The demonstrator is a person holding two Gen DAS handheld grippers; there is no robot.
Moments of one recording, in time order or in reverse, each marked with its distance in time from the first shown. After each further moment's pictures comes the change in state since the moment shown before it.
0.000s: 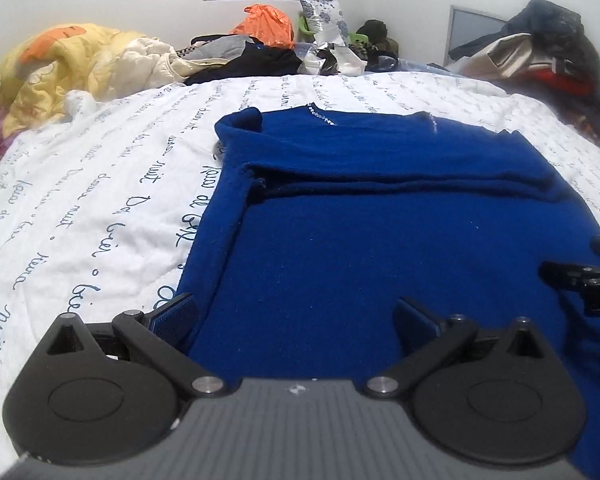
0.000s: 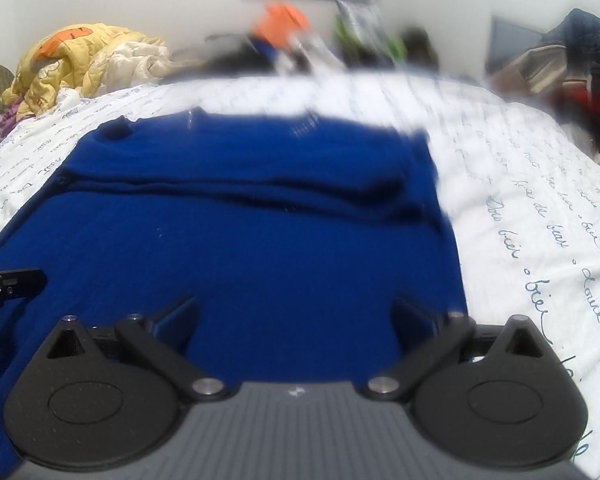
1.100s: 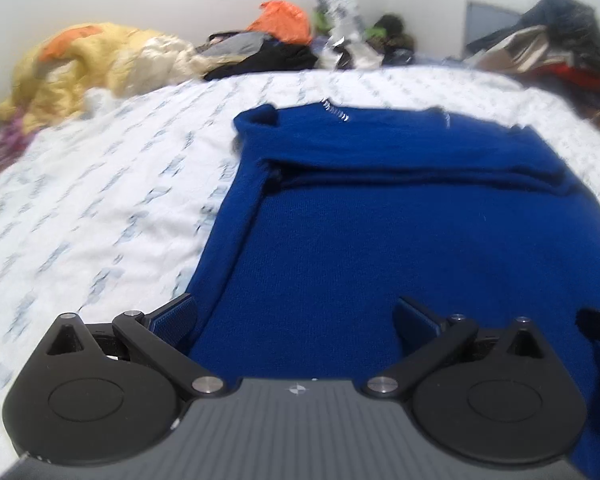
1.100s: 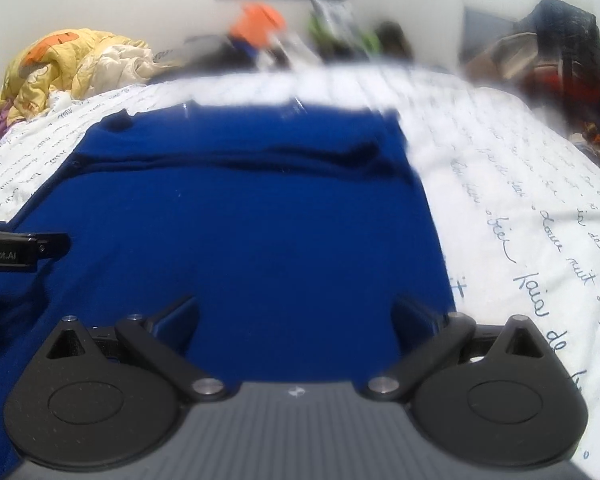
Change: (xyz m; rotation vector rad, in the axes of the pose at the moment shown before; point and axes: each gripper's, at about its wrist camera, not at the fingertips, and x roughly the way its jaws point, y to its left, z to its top) left arm -0.018 -0.011 -0.006 -0.001 0.042 0.074; right arm -0.058 0.017 -0.049 0.054 -0.002 -0.058
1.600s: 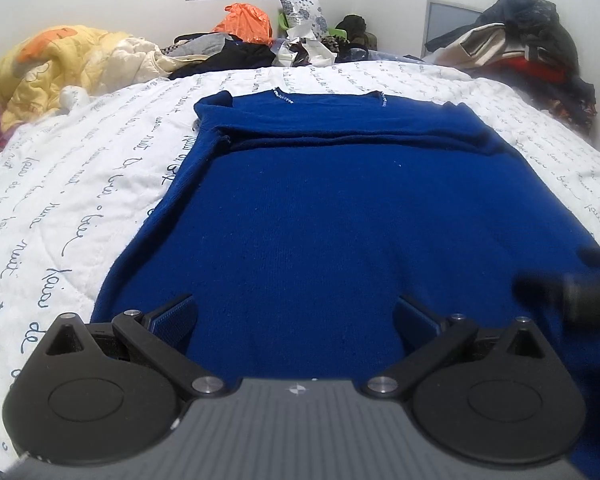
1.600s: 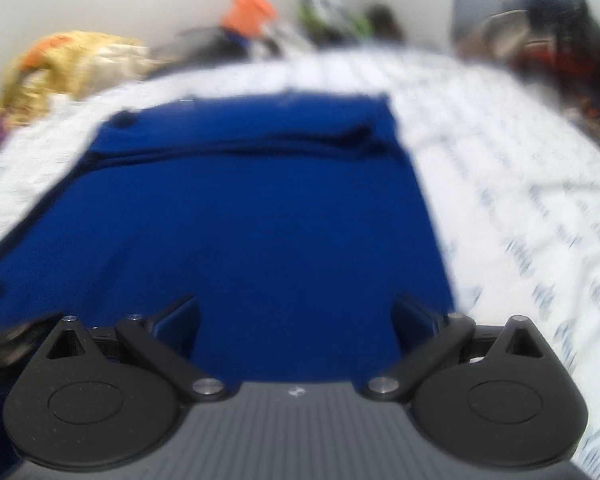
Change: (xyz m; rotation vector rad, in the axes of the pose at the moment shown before) left arm -0.036 -0.013 -0.045 0.036 -0.034 -0.112; right arm -0.038 0.013 -0.032 -0.023 0.006 0.039
